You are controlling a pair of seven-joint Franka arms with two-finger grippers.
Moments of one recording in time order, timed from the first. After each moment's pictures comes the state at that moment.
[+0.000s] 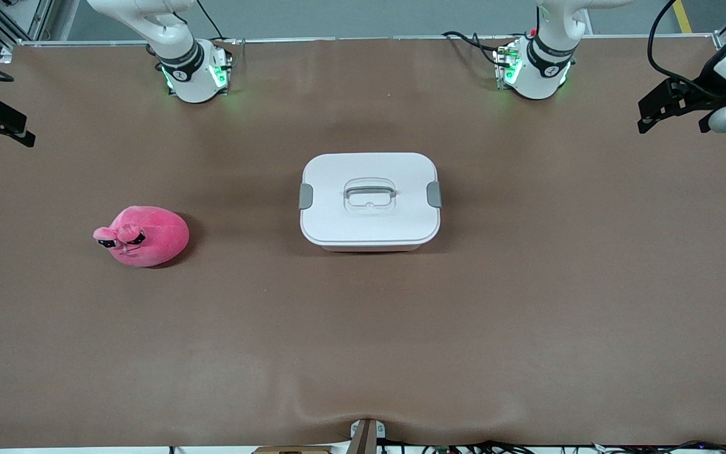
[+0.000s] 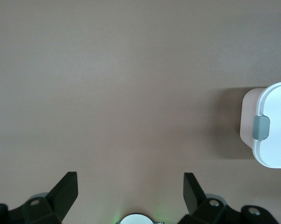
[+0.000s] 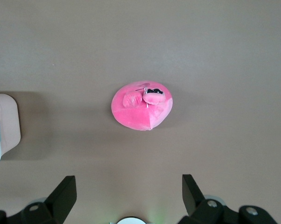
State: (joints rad) left arm 0.00 -0.12 -0.11 -1.60 0.01 1.46 -0.08; right arm 0.06 -0.04 -0.13 -1.50 0.01 1.41 -0.08
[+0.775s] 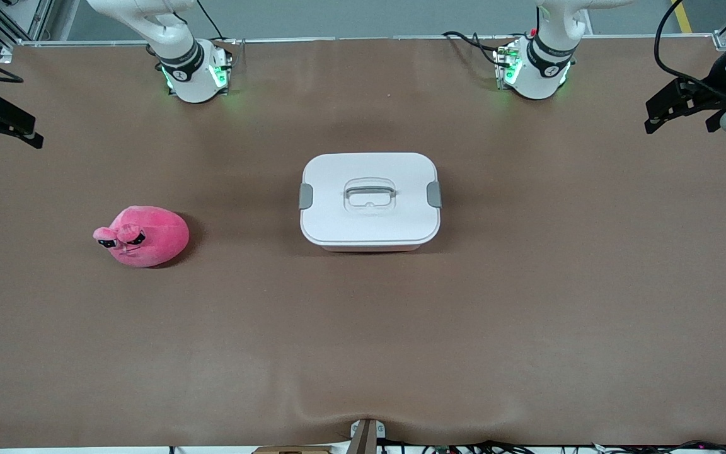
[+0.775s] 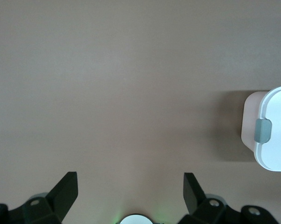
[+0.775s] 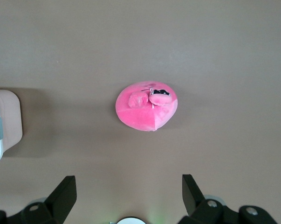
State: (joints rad) left arm 0.01 -0.12 -0.10 -1.59 0.01 1.46 -0.08; right arm 0.07 -0.02 -0.11 -1.50 0.01 1.42 -0.09
